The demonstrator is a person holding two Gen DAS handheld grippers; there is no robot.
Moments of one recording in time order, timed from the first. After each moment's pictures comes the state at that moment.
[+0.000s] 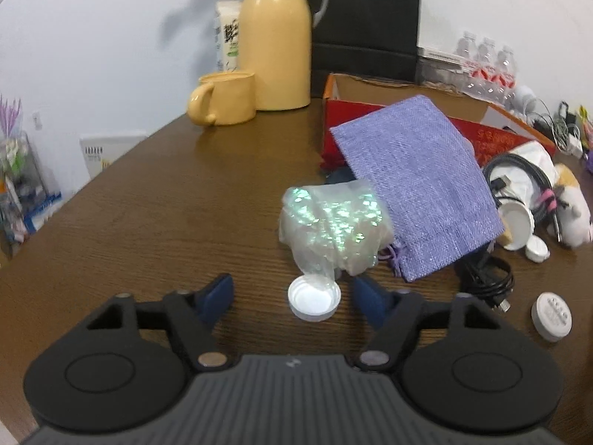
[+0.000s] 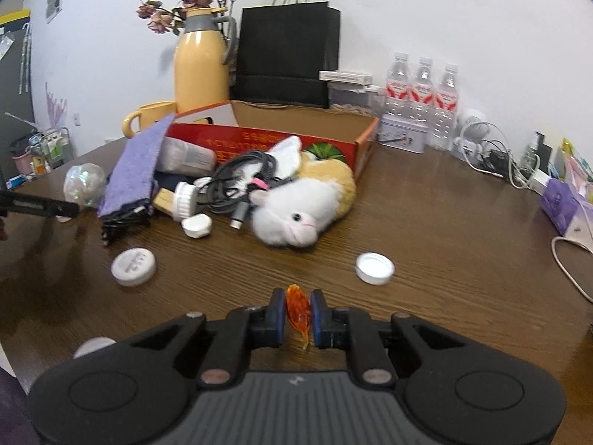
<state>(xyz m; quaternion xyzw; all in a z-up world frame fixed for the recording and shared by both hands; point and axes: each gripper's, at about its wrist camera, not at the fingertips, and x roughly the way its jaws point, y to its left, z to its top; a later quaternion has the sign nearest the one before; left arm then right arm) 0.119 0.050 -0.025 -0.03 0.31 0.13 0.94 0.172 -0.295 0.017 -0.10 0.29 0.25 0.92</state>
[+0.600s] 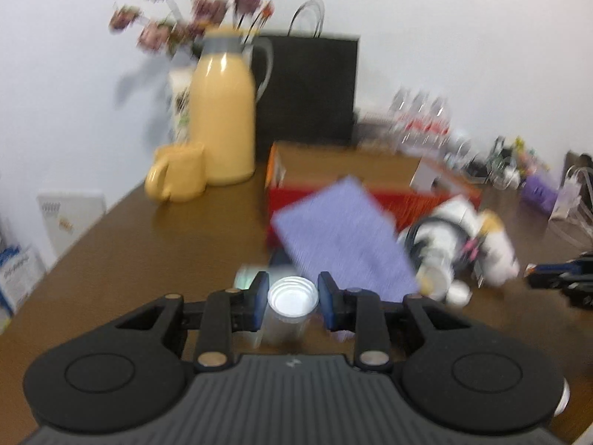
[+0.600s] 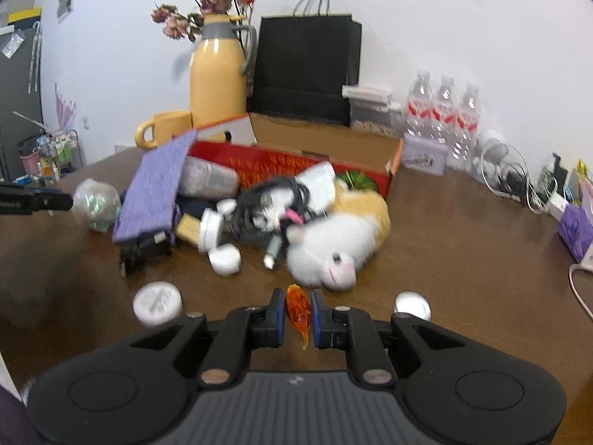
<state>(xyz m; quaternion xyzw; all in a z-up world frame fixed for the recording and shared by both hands) 0.098 0.043 0.036 -0.02 0.22 0.03 0.97 0.182 -0.258 0.036 -0.10 0.26 0.27 0.92</state>
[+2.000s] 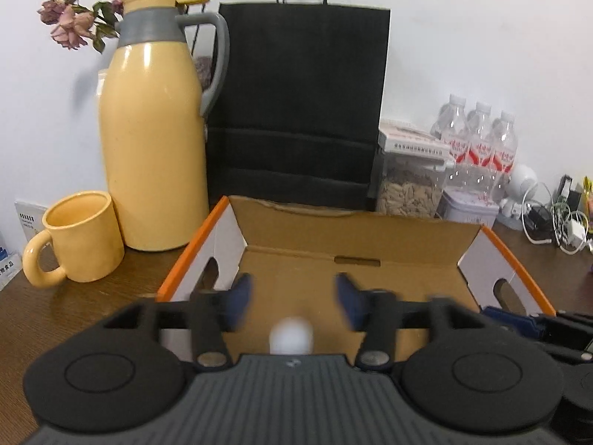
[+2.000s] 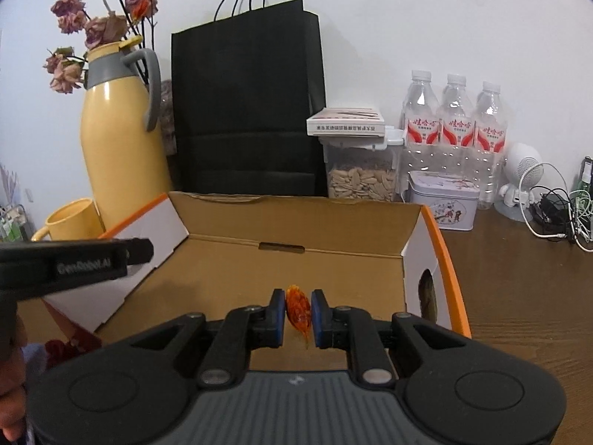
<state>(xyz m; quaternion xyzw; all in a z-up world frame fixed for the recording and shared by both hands) 0.374 0.007 0.034 -0.06 0.24 0.09 0.96 0.413 -0.157 0.039 -0.02 0.27 0.20 0.94</state>
